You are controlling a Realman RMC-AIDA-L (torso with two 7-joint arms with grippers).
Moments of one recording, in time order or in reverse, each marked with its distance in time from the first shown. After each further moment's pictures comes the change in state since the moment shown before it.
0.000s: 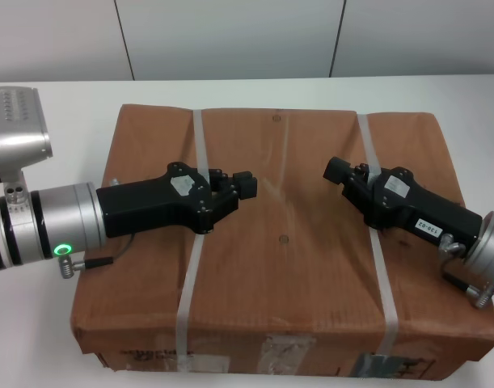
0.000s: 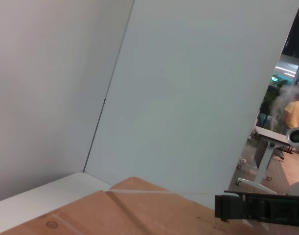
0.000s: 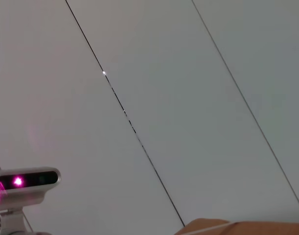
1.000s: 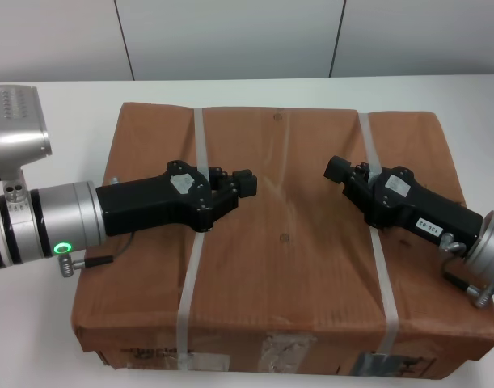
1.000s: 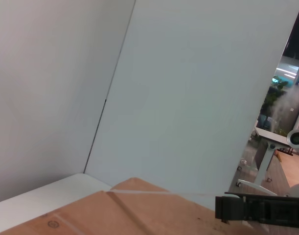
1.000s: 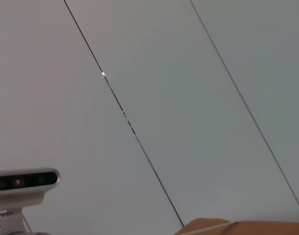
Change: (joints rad) left arm -0.002 0.000 -0.004 0.001 0.000 0.001 -0.005; right arm 0.000 0.000 0.003 0.000 0.000 0.000 0.001
